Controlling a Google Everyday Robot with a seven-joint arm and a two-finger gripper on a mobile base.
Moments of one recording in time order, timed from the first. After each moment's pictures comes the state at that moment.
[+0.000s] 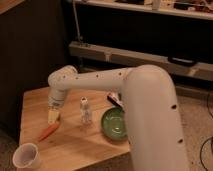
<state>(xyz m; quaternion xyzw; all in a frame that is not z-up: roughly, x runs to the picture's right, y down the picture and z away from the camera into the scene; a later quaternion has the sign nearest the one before) -0.293 0.110 0.760 -0.36 -0.21 0.02 0.91</state>
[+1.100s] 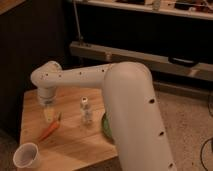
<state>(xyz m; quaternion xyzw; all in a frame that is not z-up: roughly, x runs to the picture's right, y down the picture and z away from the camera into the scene) -0.319 0.104 0.755 -0.32 -0.24 -0.17 0.90</state>
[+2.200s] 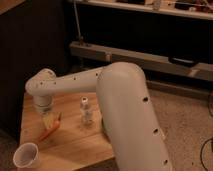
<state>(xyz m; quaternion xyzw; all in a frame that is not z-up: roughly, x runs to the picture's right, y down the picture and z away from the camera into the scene) -0.328 0.144 0.756 -0.32 -0.24 -0.23 0.89</state>
